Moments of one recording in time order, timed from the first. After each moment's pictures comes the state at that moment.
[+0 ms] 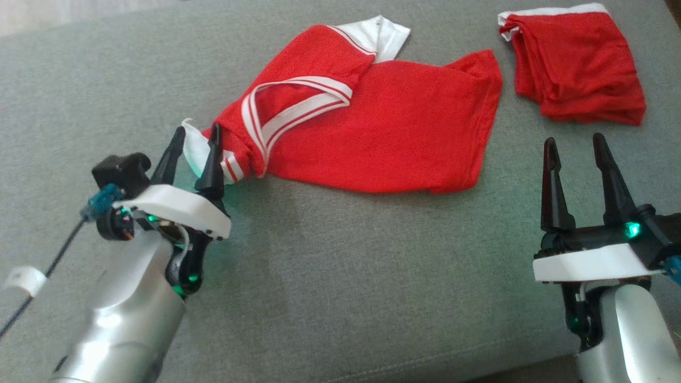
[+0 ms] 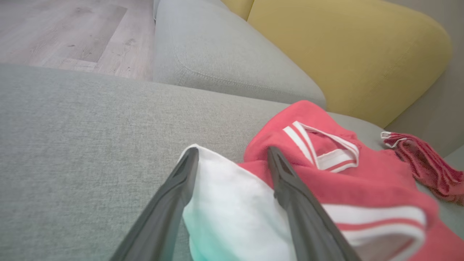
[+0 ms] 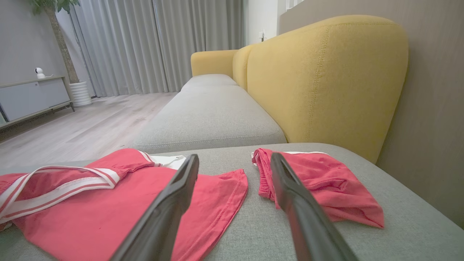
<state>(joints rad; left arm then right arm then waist) -0.63 0.25 -0.58 0.68 -0.84 -0.06 -0.17 -0.14 -0.05 -0.01 0.07 0.11 0.12 -0.21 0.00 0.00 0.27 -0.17</state>
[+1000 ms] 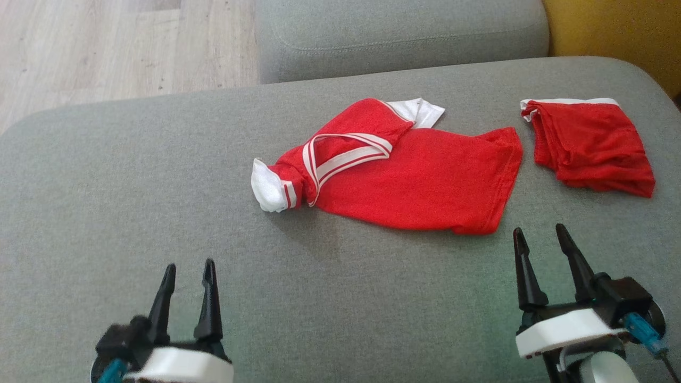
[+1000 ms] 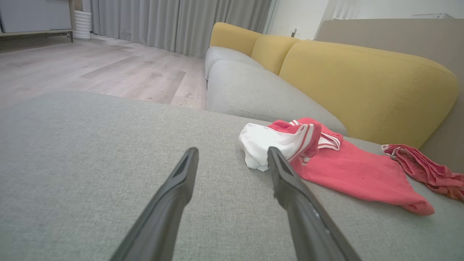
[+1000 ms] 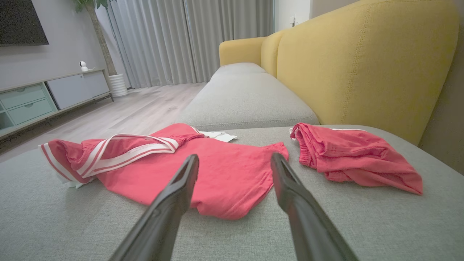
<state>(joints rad) 0.00 0.21 -0.33 0.23 -0.55 0.05 -0.25 0.03 -0.05 0.03 0.19 0.11 0.12 -0.21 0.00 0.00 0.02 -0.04</state>
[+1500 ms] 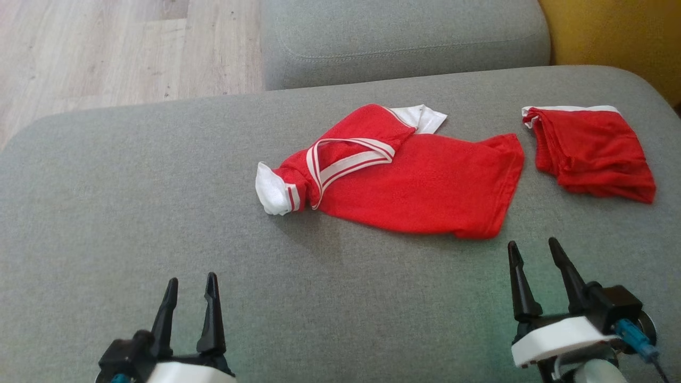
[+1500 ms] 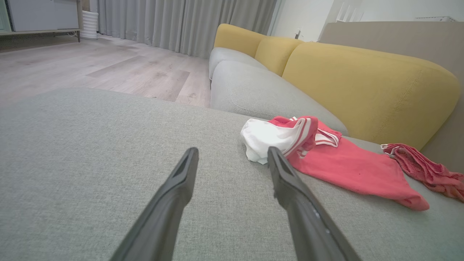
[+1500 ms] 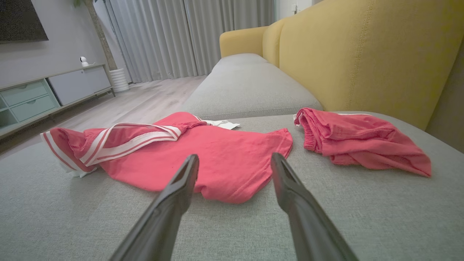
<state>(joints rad) 0.07 0.19 -0.31 0.19 -0.52 0.05 -0.25 0.03 -0.05 0.04 0.26 0.12 0.12 -0.22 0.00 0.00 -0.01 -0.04</state>
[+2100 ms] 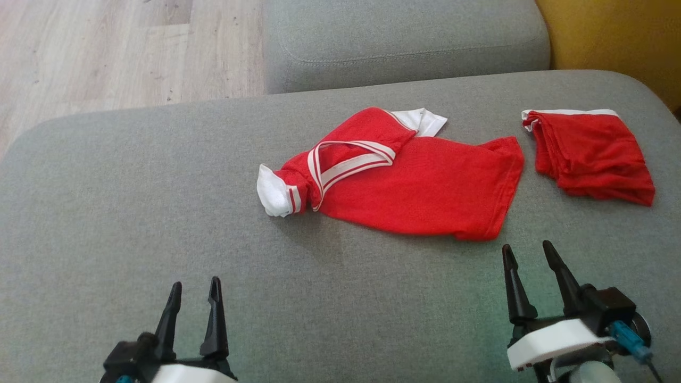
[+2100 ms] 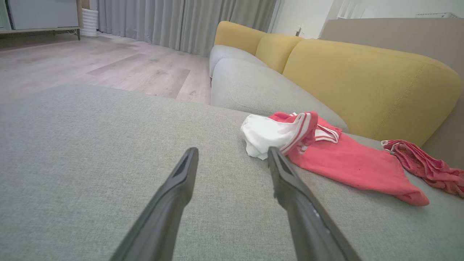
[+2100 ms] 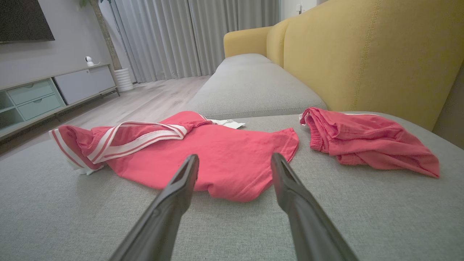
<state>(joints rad) 0.07 0.18 -0.32 0.21 -0.52 0.05 -0.25 0.03 -0.05 0.06 0.28 0.12 0.12 -0.23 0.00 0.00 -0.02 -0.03</state>
